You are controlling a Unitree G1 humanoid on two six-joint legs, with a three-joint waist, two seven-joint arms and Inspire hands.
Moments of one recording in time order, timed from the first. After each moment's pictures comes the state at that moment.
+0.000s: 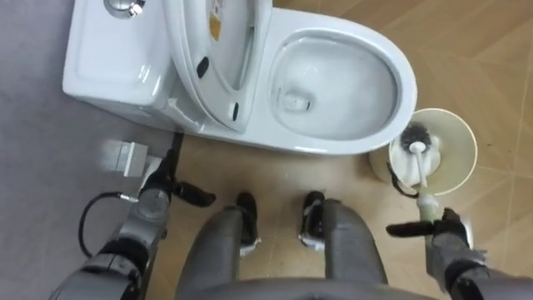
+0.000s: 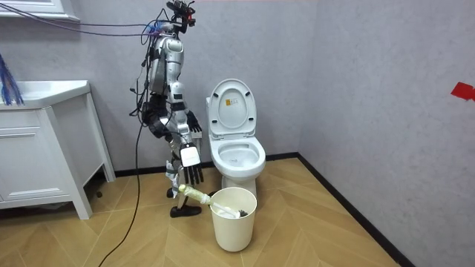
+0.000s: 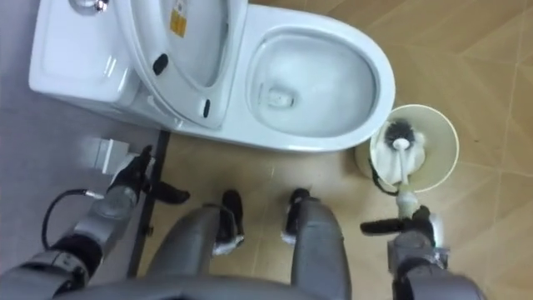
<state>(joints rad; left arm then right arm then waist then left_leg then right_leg) -0.19 0.21 -0.19 0.99 0.14 -0.01 0.15 -0.22 -0.31 0.03 1.36 0.12 -0.02 -0.34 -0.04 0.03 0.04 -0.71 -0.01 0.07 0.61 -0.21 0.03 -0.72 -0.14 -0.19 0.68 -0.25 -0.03</state>
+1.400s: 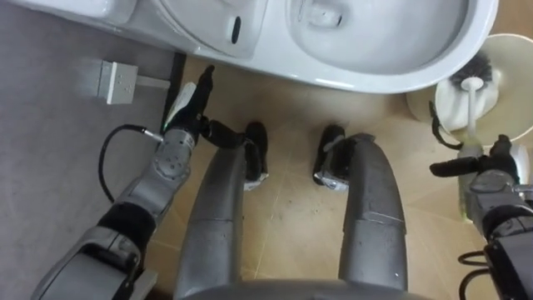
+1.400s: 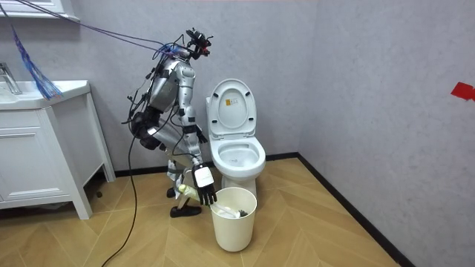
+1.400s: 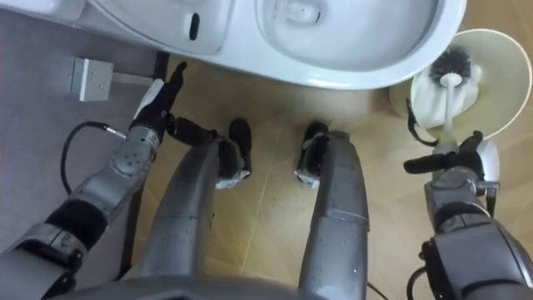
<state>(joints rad) -0.26 0.30 -0.44 0.65 0.09 -0.03 0.19 -0.38 -0.47 0.23 1.34 0.24 0.01 -0.38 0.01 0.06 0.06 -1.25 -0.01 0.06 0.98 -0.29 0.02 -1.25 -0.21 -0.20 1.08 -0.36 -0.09</state>
